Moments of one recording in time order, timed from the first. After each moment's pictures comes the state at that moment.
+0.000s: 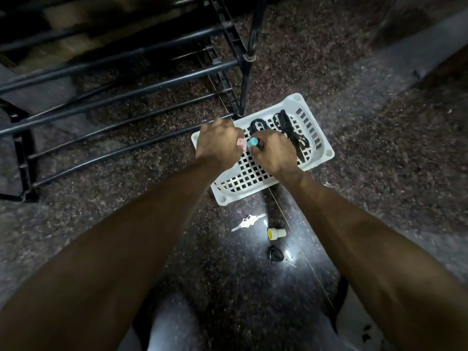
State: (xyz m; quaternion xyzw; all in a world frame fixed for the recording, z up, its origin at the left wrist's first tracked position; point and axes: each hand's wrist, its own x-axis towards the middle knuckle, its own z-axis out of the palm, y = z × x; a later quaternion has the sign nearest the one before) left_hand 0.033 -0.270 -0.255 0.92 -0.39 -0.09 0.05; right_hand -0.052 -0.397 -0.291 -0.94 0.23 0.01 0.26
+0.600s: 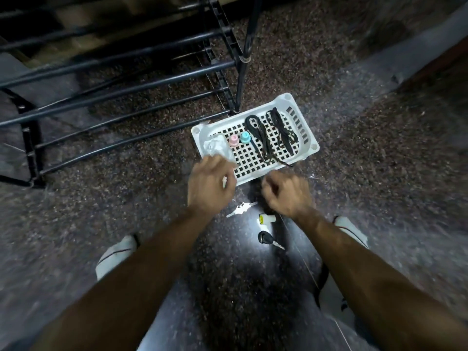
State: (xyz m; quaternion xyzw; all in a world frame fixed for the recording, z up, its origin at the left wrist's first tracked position) left_hand -0.062 -0.201 -0.247 0.89 -0.36 0.02 0.29; right_hand -0.170 -0.369 -0.244 -0.95 0.20 0.07 0.22
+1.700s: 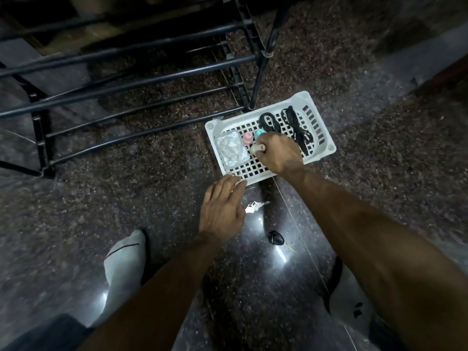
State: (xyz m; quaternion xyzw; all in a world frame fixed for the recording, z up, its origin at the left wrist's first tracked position) left_hand -0.102 -0.169 -0.284 0.91 -0.36 -0.12 0.15; right_hand -0.066 -0.377 -0.266 -0.95 0.20 0.12 0.20
